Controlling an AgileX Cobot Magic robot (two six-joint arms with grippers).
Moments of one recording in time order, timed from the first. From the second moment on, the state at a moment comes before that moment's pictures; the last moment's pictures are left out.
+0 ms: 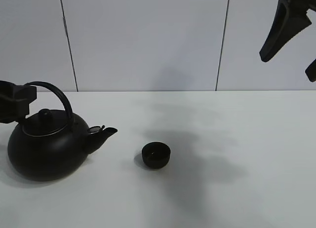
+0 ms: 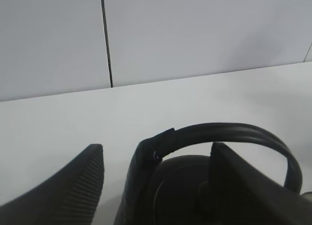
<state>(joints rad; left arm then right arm) -0.30 1.64 -0.28 -0.04 -1.02 0.04 0.11 1.39 -1.10 0.33 0.96 0.02</state>
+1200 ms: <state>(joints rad) -0.14 1.81 -0.30 0.25 -1.13 -0.10 0.11 1.39 -1.10 0.35 0.94 0.02</state>
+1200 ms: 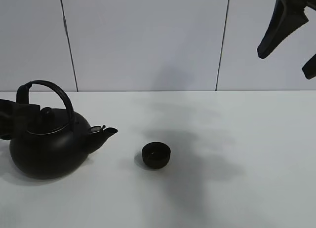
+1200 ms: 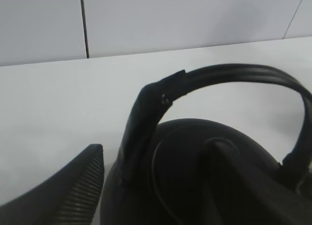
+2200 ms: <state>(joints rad) -0.14 1.82 -0.38 0.27 -1.12 -0.16 0.11 1.39 -1.10 0.35 0.94 0.02</state>
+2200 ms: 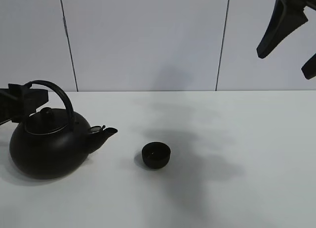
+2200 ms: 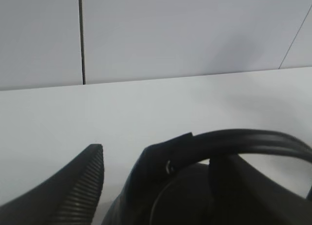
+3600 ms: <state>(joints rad) -0.14 1.60 -0.37 0.33 -1.02 -0.28 0.11 1.39 -1.10 0.36 0.94 0.02</state>
